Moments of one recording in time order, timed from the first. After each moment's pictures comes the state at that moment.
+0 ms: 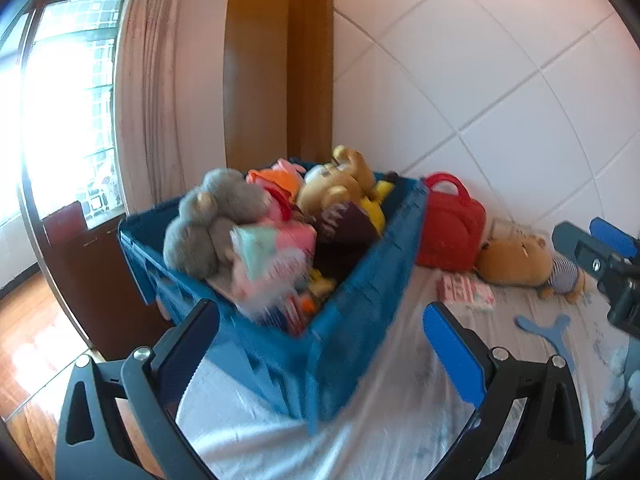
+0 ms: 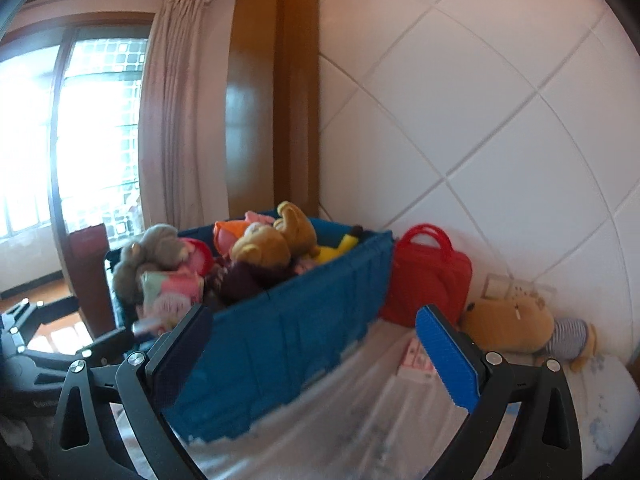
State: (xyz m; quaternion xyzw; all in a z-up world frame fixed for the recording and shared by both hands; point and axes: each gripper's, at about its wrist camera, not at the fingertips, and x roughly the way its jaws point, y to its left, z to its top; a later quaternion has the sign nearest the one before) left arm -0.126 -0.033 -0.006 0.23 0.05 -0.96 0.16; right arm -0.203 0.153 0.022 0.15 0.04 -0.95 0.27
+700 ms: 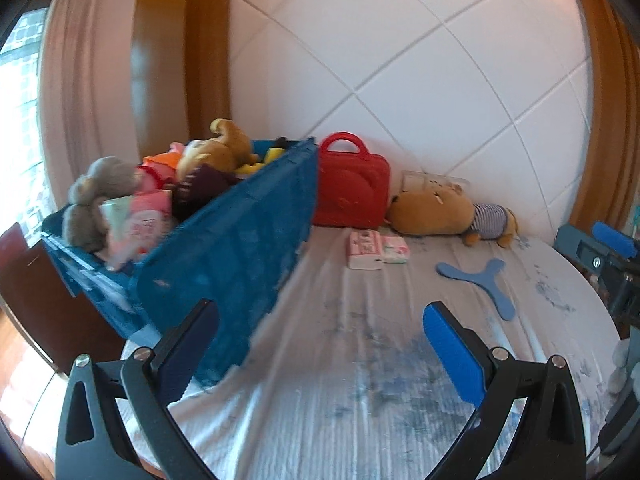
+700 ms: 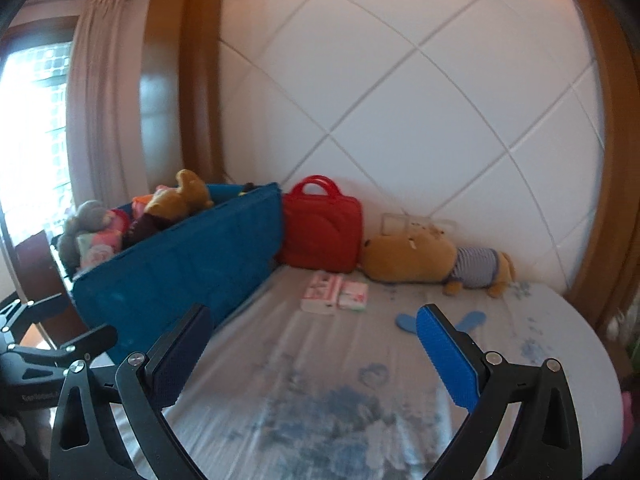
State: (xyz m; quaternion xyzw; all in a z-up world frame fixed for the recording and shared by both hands) left arm -0.135 0.084 -0.034 0.27 0.02 -0.96 0.02; right arm -0.154 0.291 -0.010 0.20 0.01 -0.97 0.12
